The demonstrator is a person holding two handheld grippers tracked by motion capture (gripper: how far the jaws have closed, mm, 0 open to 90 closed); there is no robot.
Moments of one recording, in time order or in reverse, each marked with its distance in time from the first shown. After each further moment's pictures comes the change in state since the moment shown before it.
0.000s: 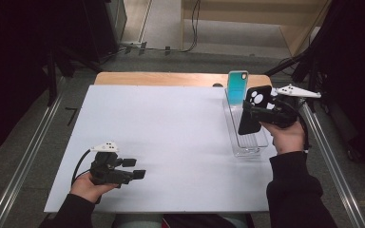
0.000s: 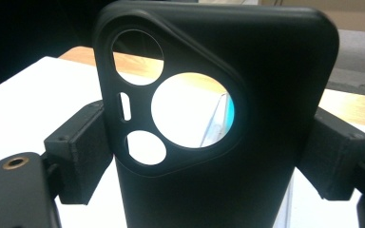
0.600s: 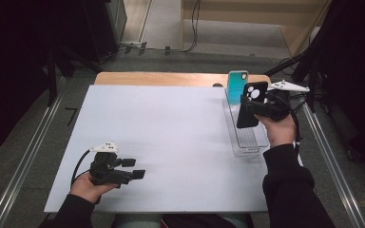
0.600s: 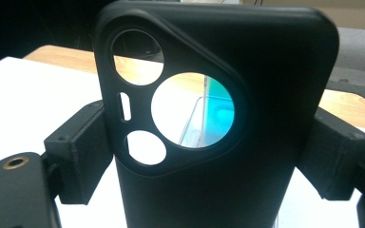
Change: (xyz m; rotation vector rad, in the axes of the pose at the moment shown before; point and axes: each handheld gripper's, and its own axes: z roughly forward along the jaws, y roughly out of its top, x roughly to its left) left arm 0.001 -0.001 -0.001 -0.001 0.008 0.002; right arm -0.013 0.001 0.036 0.014 -0.067 0.006
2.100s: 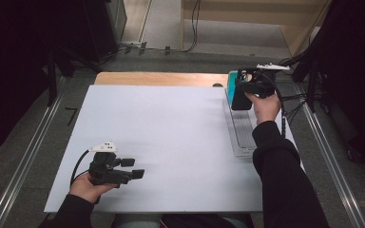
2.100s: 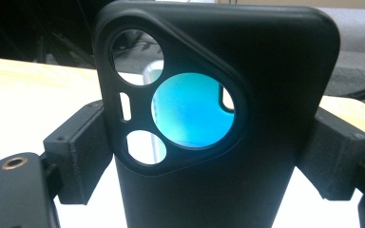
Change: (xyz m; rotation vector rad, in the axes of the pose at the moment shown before) left arm 0.001 -0.001 -0.001 -0.003 0.000 -0.002; right arm -0.036 0.027 0.094 0.053 -0.082 0.071
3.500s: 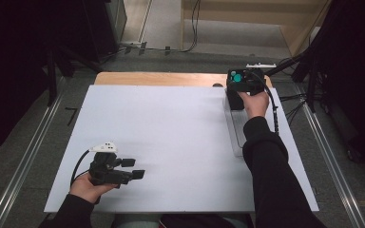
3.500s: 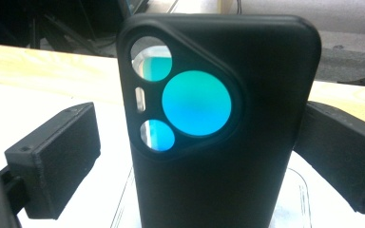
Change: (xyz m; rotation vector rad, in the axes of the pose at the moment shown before) left arm -0.001 0.000 0.000 0.000 0.000 0.001; right arm 0.004 -0.001 0.043 0.069 0.009 0.002
